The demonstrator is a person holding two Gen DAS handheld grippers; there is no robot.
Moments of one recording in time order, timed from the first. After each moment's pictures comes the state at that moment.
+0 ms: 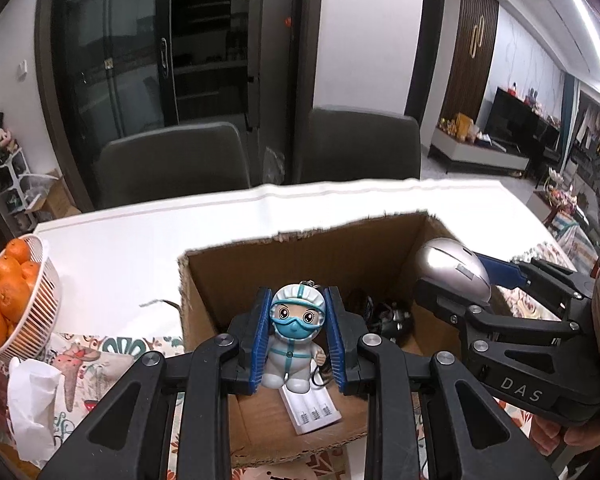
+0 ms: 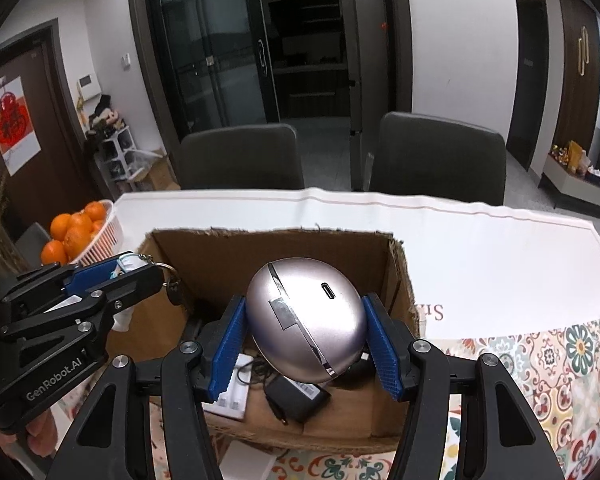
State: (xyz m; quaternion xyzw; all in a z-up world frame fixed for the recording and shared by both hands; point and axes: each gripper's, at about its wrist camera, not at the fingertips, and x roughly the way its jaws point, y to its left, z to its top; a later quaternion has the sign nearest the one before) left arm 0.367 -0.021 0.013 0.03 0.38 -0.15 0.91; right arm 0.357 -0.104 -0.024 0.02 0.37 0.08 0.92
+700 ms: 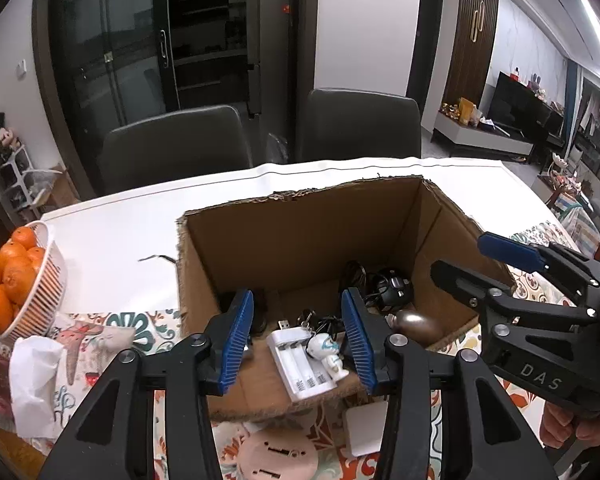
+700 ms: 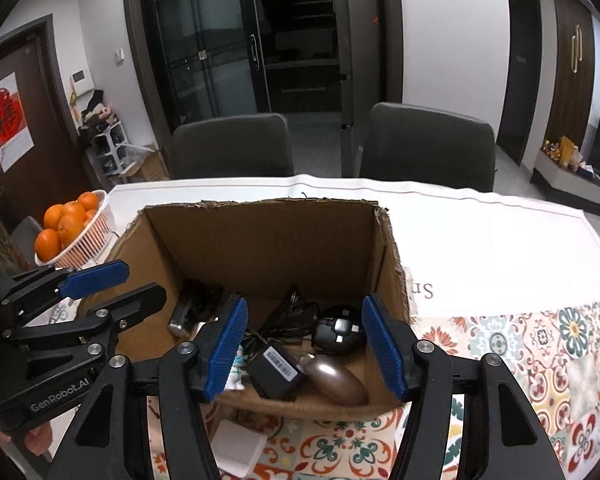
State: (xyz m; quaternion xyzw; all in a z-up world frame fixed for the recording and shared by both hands) left arm 0.333 -0.023 0.006 0.04 0.39 -0.14 0.91; right arm 0.332 -0.109 -0.031 0.02 0.37 0.07 0.93
